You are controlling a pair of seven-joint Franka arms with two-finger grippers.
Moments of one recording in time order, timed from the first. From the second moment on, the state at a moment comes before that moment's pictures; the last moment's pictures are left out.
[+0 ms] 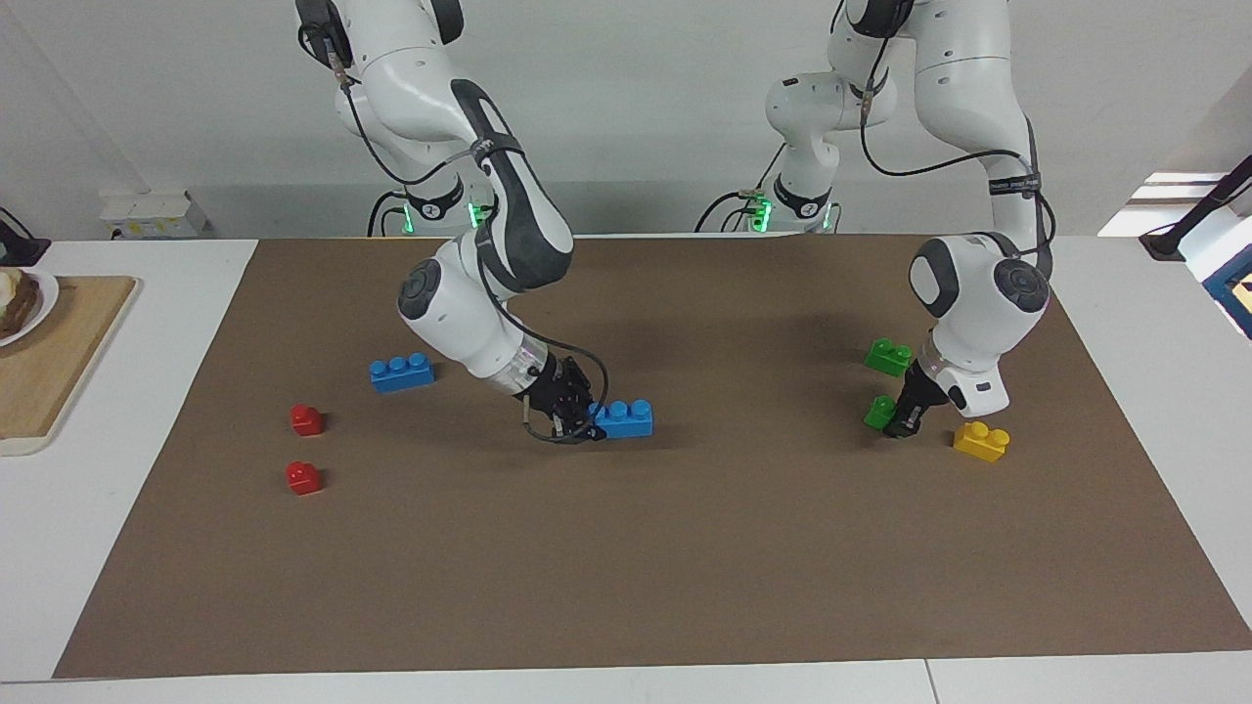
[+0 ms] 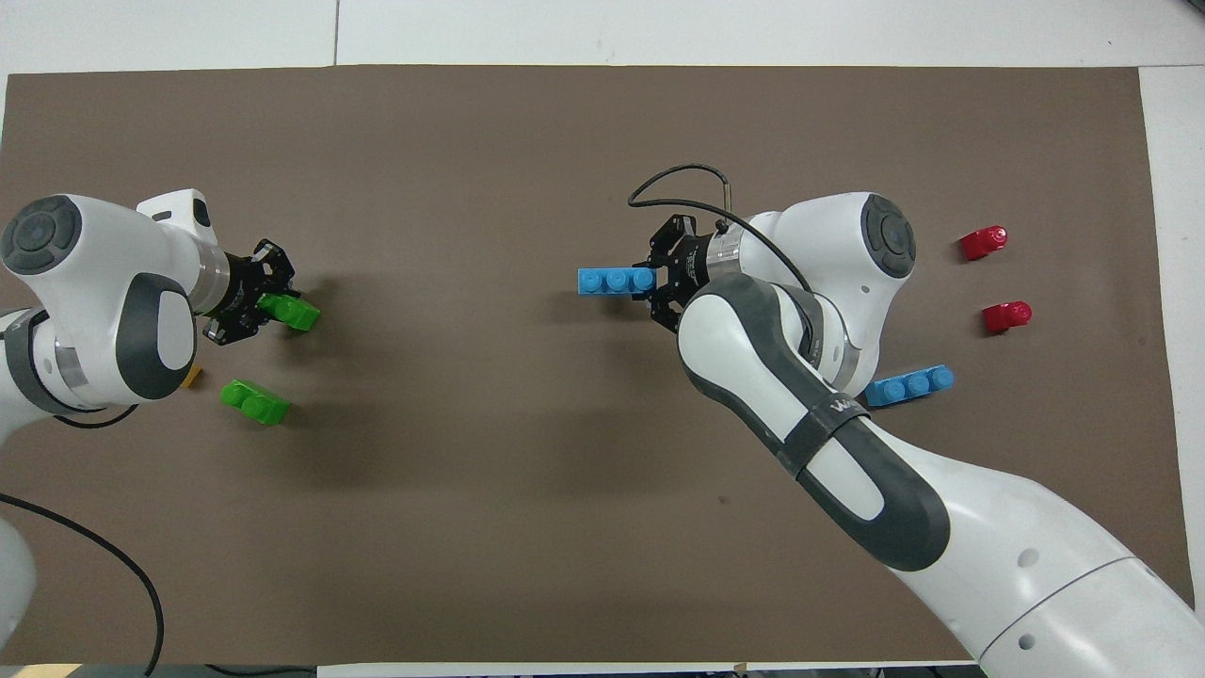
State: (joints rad) left arm 0.03 0.29 -0.07 -2.01 -0.08 2.33 -0.92; right arm 0.35 0.42 0.08 -1.85 0.71 2.47 1.46
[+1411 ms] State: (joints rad) left arm -0.38 0.10 -0.09 -1.90 -0.08 2.07 -1.87; right arm 0.42 0.48 0.08 -1.89 0.85 2.58 1.36
